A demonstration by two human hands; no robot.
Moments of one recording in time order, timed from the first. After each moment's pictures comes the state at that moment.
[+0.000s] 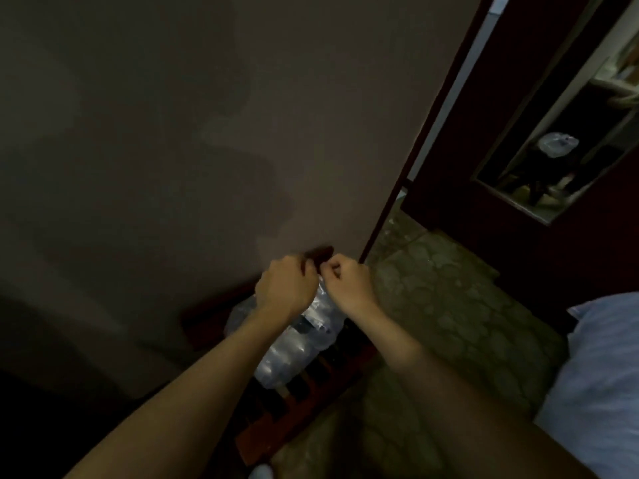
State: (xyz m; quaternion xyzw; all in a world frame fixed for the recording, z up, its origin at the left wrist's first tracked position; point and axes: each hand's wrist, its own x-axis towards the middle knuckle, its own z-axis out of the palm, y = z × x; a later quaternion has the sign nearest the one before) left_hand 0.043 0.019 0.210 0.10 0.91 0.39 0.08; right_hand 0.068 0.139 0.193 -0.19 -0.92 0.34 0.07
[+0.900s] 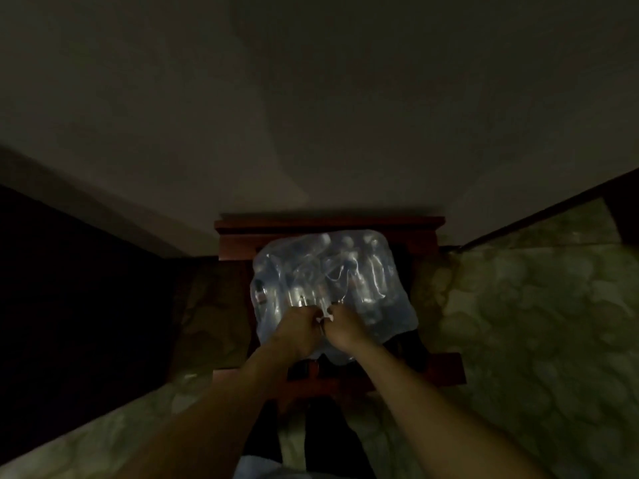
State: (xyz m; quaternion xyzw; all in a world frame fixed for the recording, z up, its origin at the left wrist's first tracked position) left_hand -0.034 0.095 -0.038 -0.12 0.85 0.37 0.35; right_hand -0.062 0.206 -0.070 -0.04 -0.85 0.29 -0.43
